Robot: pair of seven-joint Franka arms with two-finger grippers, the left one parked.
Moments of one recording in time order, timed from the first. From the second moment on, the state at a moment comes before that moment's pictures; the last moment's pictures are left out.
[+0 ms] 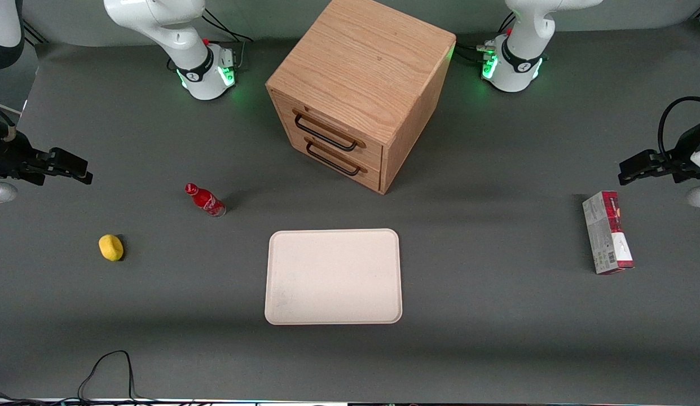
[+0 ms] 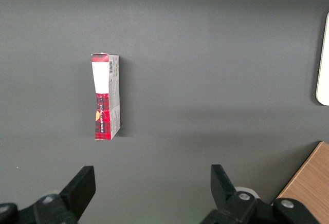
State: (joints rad) arm 0.11 0.07 -0.12 -1.51 0.00 1.55 0.00
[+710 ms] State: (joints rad) arm 0.15 0.11 -0.08 -1.47 0.02 1.56 0.00
